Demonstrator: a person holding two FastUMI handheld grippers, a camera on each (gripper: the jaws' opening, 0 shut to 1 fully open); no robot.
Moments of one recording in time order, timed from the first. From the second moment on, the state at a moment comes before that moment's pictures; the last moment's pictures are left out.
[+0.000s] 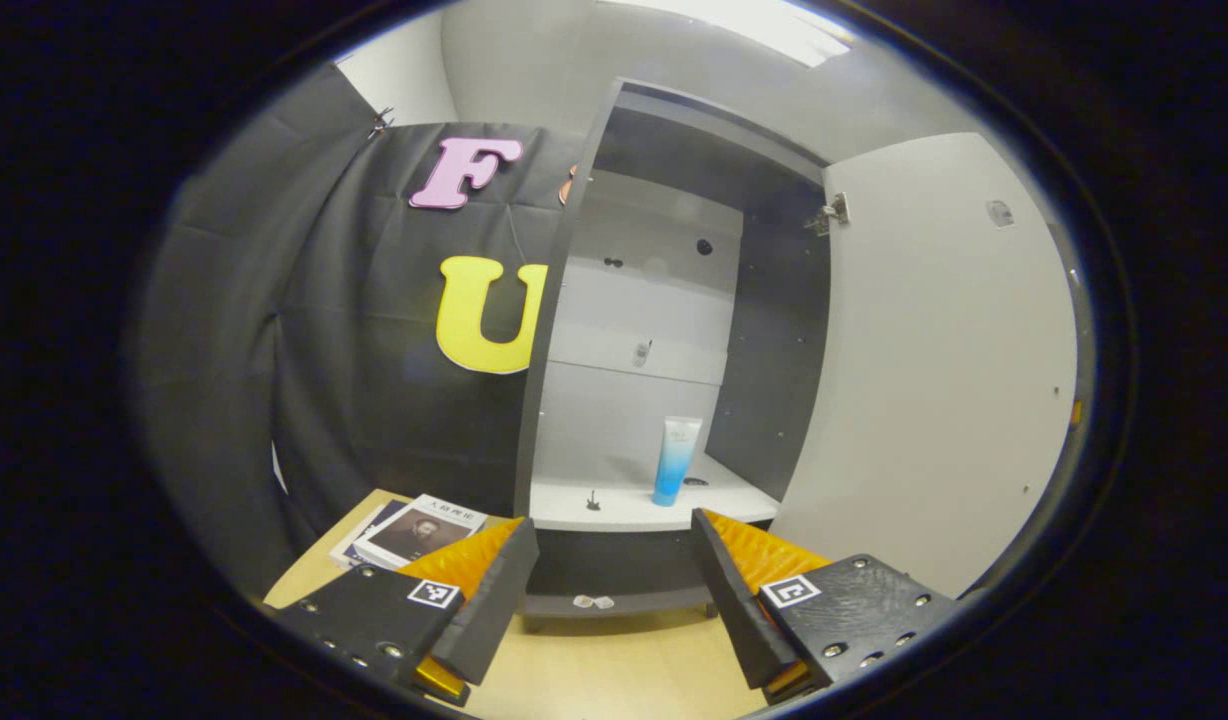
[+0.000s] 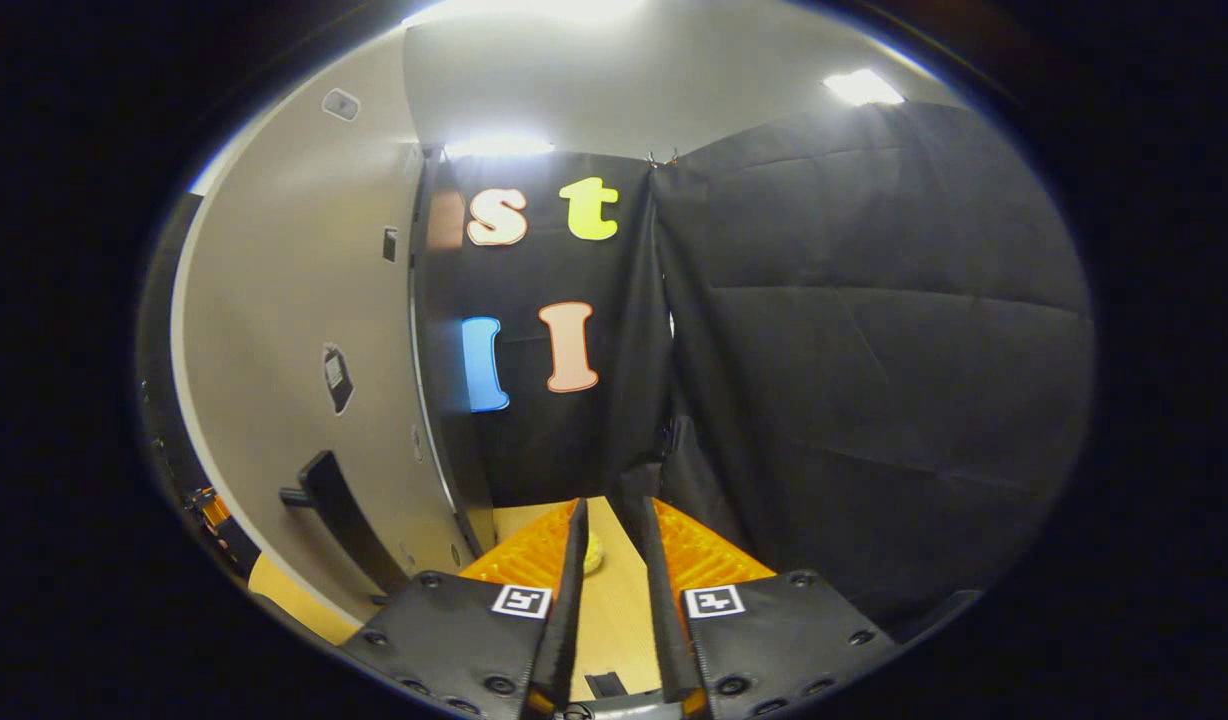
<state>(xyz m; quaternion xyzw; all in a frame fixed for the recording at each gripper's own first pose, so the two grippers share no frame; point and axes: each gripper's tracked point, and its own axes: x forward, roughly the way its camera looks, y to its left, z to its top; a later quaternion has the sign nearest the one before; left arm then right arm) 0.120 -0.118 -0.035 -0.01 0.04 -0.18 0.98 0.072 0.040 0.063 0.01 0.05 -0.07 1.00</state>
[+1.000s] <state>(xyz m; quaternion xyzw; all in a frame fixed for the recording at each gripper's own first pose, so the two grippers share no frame) 0.282 -0.273 -0.056 0.03 0.05 -0.21 0.98 0.204 -0.015 0.024 -0.03 0.07 -0.10 0.99</state>
